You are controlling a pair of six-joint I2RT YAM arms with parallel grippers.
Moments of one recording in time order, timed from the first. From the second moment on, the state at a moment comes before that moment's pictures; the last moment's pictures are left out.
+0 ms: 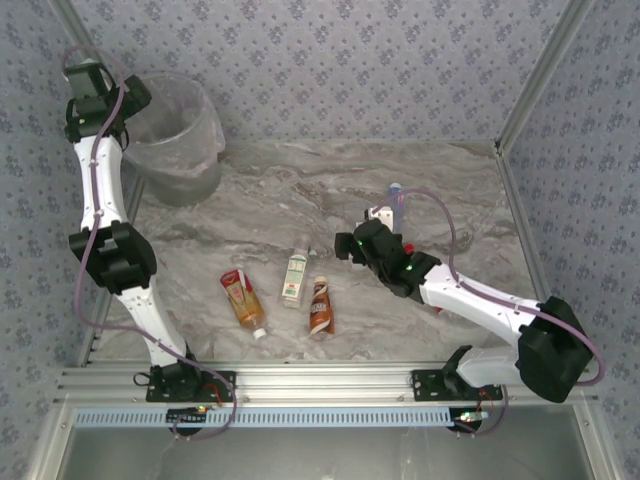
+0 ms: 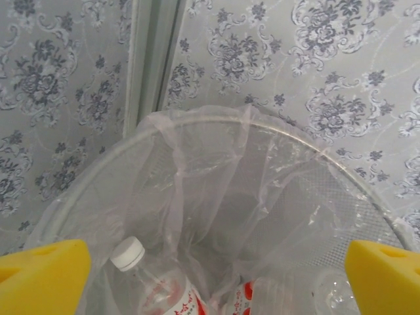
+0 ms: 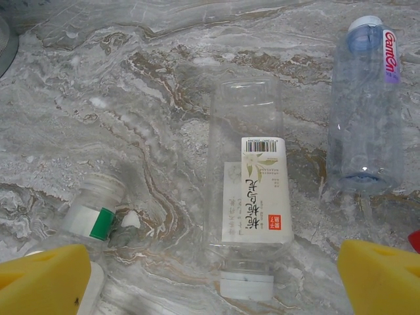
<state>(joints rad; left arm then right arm) 0.26 2.05 2.27 -0.62 0.02 -0.37 0.79 1.28 0.82 -0.24 0.43 0.60</state>
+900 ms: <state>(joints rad) -0.14 1.62 1.87 -0.57 0.03 -0.32 0.76 1.19 0.67 -0.08 0.46 0.66</state>
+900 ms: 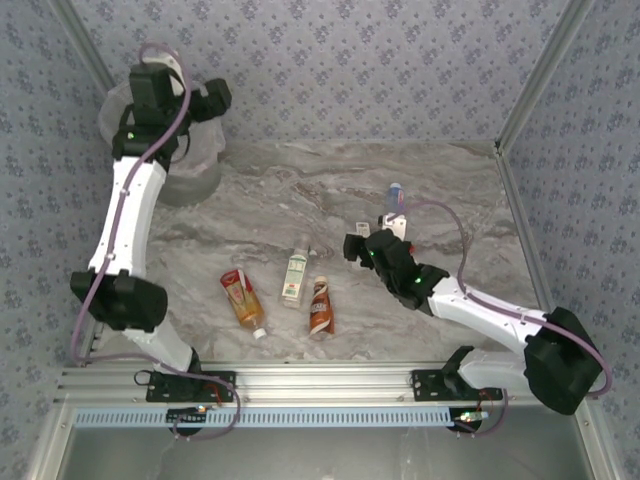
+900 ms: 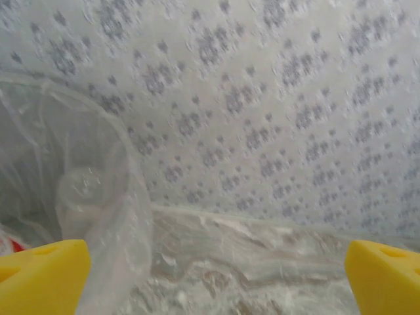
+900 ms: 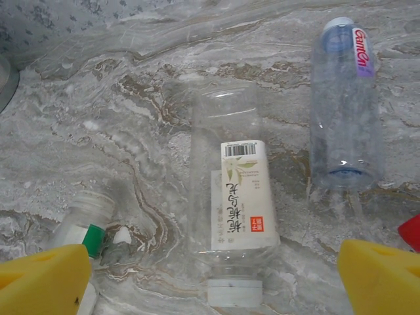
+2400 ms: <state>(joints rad) -0.47 1.11 0.72 -0.88 -0.01 -0.87 0.73 1.19 0.59 0.02 0.51 0.73</state>
